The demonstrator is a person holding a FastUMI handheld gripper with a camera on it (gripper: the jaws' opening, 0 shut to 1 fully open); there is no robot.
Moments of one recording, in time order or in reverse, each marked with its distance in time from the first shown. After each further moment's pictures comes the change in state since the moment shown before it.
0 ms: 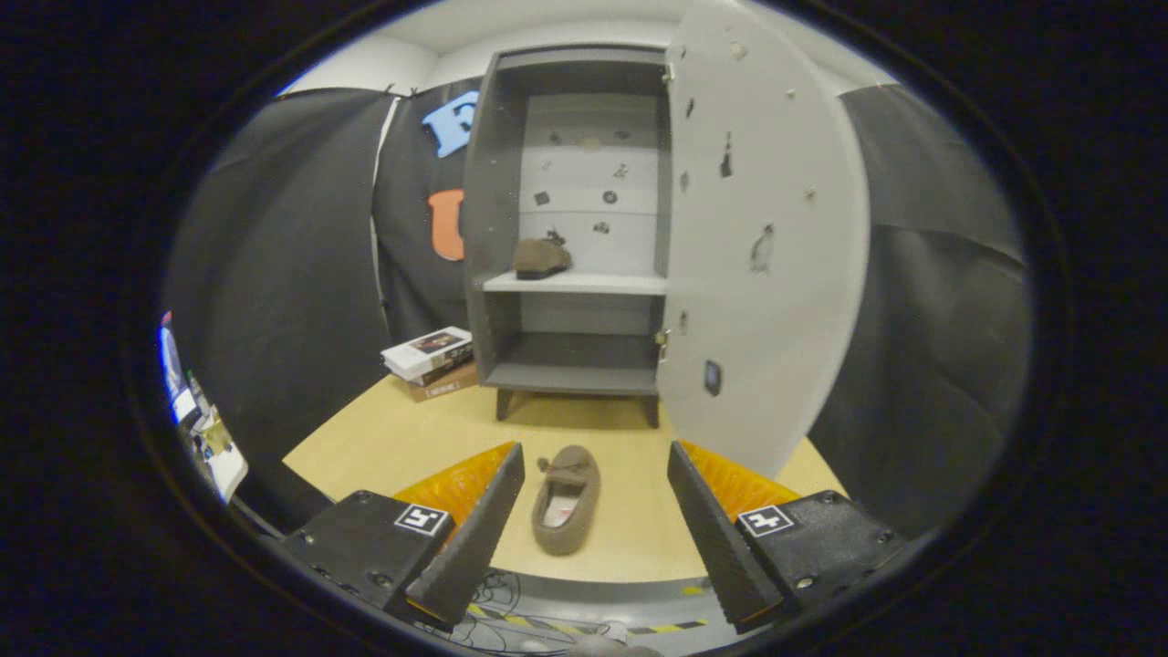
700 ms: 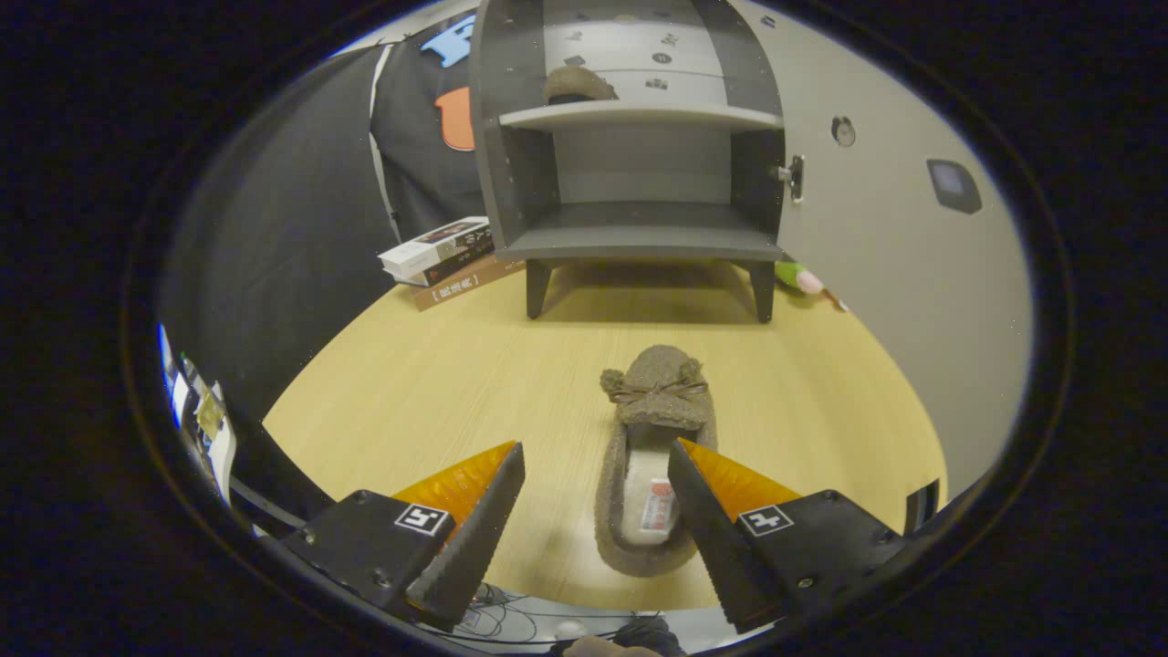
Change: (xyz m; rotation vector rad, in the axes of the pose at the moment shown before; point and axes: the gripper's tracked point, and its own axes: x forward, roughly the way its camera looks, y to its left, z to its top) arm 0.186 0.058 -0.141 0.054 0.314 0.106
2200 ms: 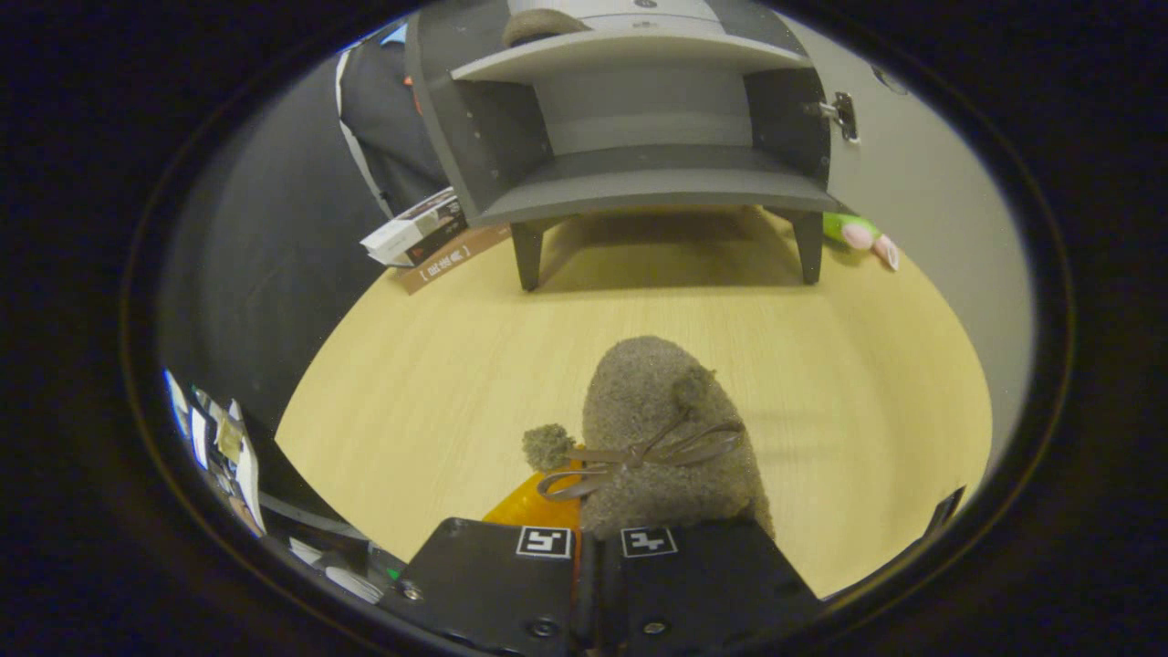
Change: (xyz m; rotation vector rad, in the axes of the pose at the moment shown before) arm 0.026 0.006 0.024 0.038 0.138 0.077
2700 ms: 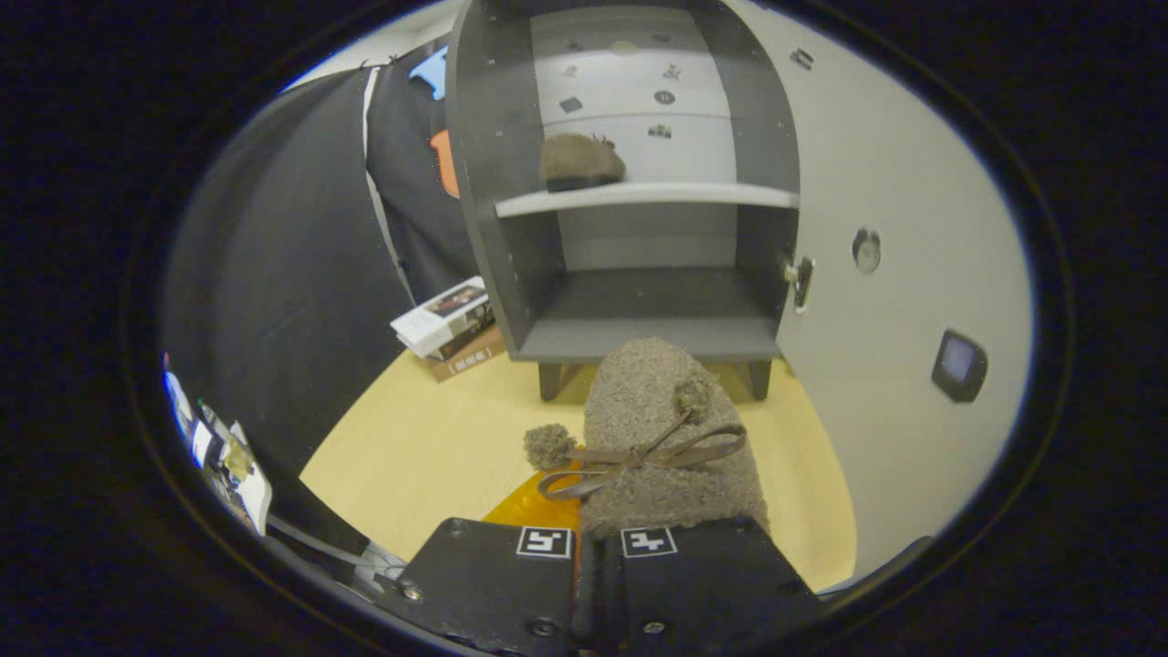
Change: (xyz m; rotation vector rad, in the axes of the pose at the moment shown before) arm -0.114 0.021 0.114 -0.041 -0.270 -0.034
